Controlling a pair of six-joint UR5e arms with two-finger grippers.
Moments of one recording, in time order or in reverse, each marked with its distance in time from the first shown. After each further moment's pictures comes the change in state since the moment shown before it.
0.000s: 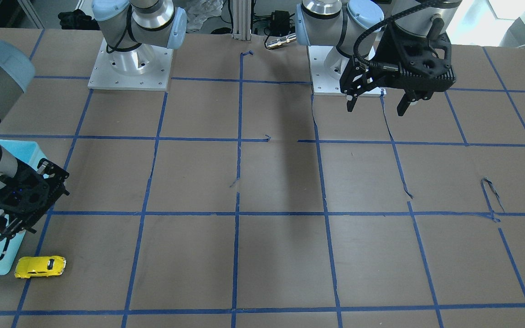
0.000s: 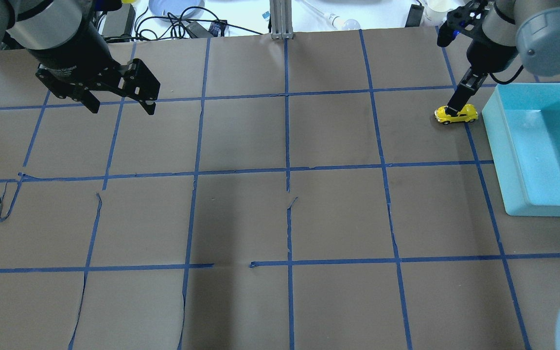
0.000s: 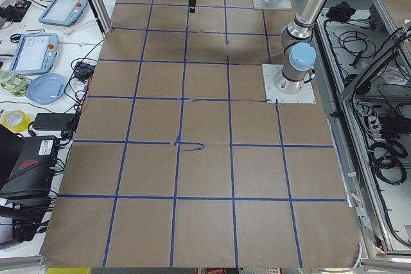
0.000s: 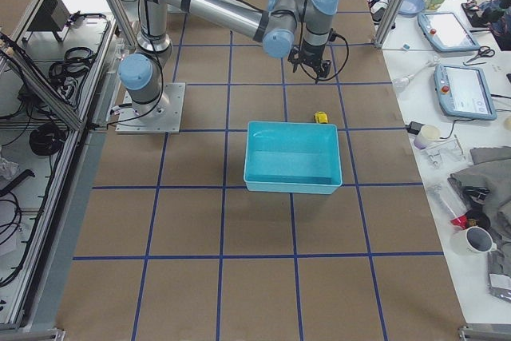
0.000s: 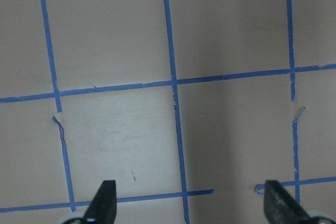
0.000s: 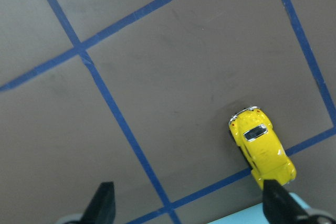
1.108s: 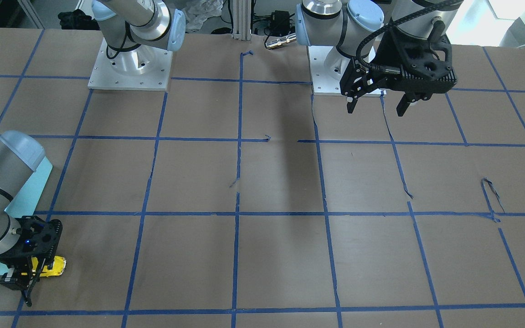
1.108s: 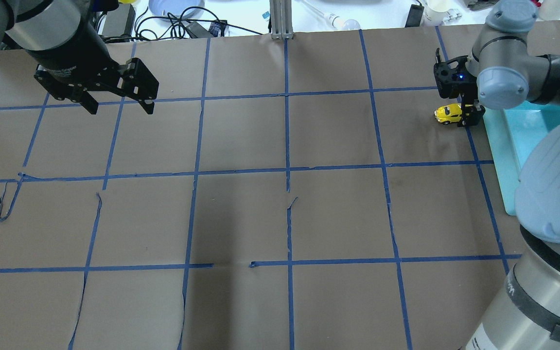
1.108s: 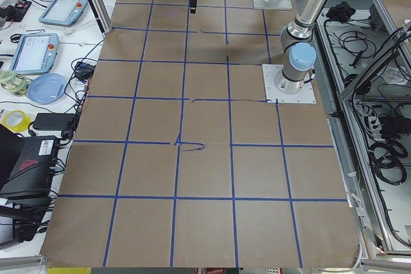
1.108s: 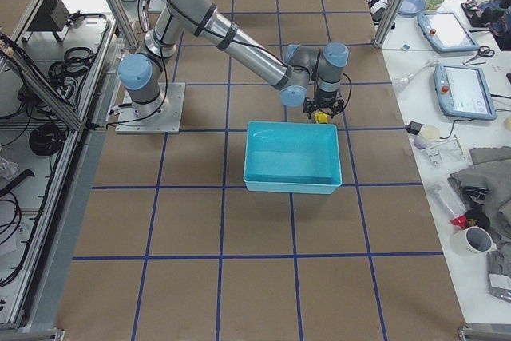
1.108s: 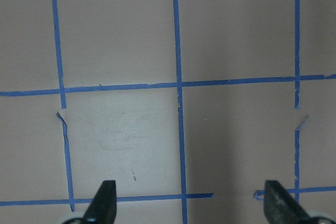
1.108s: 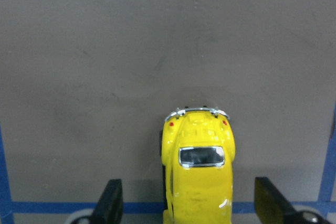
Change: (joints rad) left arm 0.004 0.001 -0.008 0.001 0.000 -0.022; right arm -0.053 0.250 -0.016 -0.296 -0.044 -0.499
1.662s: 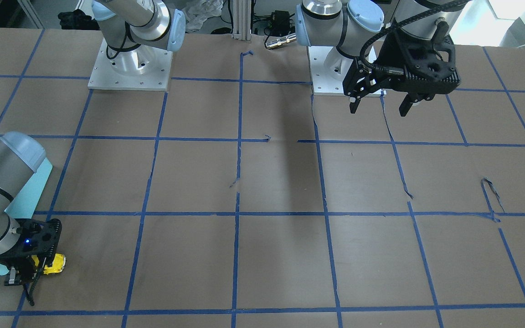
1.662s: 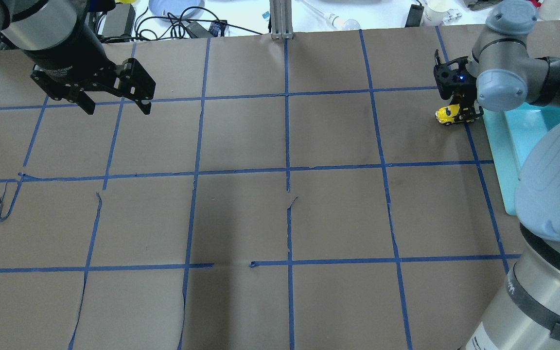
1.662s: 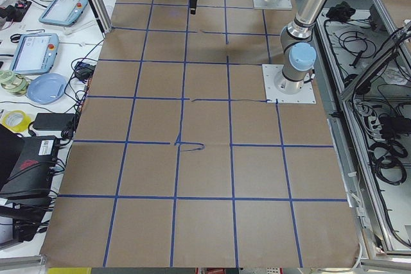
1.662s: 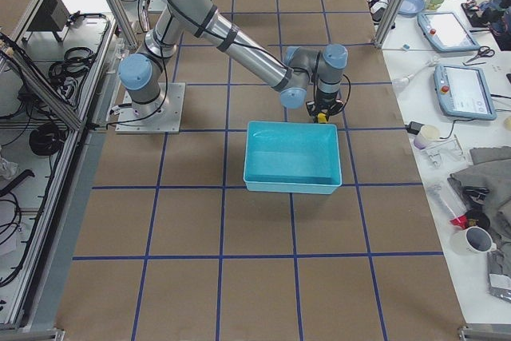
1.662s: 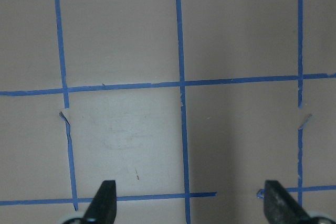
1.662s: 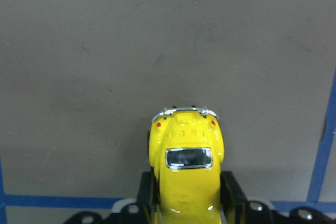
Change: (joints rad) left arm 0.008 0.001 0.000 -0.005 0.001 0.007; right arm 0.002 -0.011 0.005 -0.015 0.003 -0.033
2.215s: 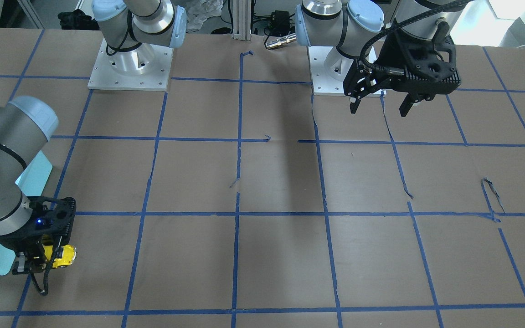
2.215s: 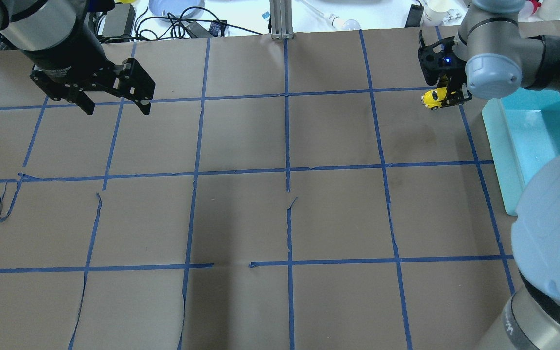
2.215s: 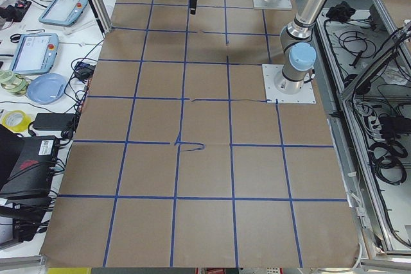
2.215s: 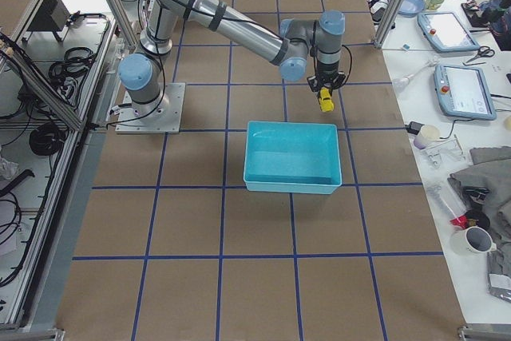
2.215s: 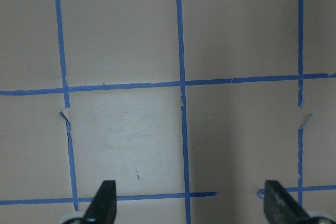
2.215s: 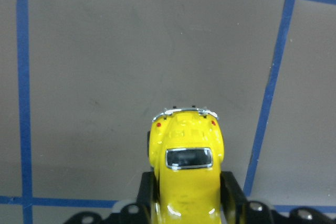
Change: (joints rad) left arm 0.001 0.000 0.002 -0.001 0.000 0.000; right arm 0.089 -0.151 -0.008 0.092 -0.005 0.028
